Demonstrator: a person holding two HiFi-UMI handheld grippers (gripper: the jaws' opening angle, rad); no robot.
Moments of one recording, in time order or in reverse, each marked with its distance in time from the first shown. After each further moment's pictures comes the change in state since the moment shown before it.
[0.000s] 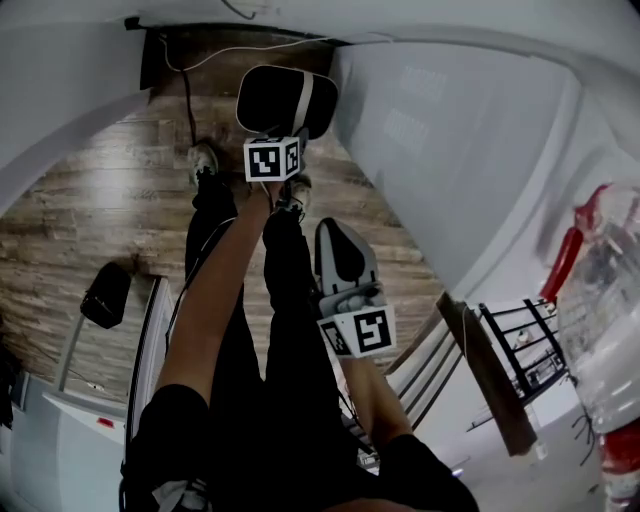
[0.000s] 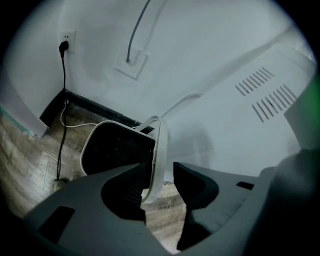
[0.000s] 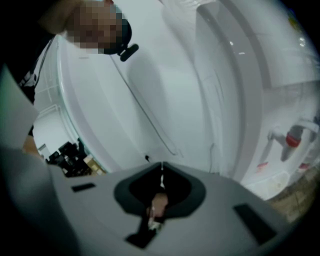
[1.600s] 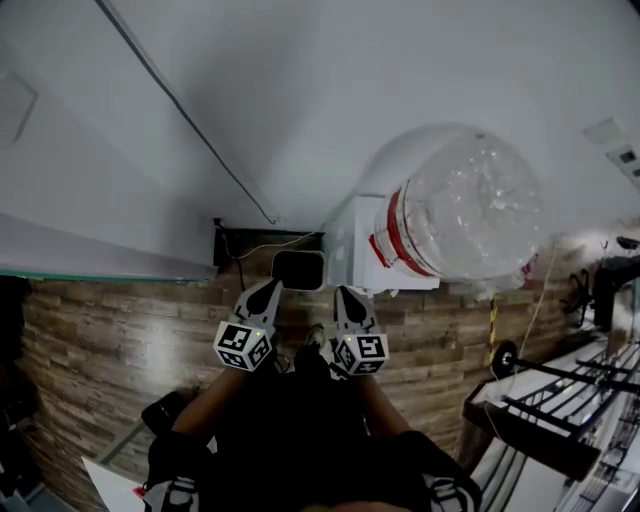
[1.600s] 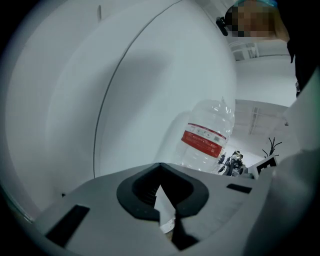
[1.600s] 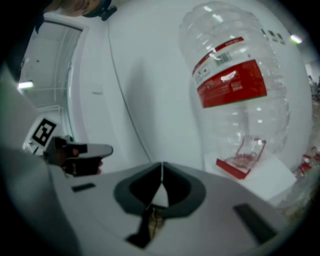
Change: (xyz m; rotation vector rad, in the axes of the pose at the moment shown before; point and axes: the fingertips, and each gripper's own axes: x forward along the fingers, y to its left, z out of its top) left arm -0.566 -0.284 0.130 0.497 -0.714 -0.283; right arm -0.173 0.093 0.232 -0.113 -0.235 -0.065
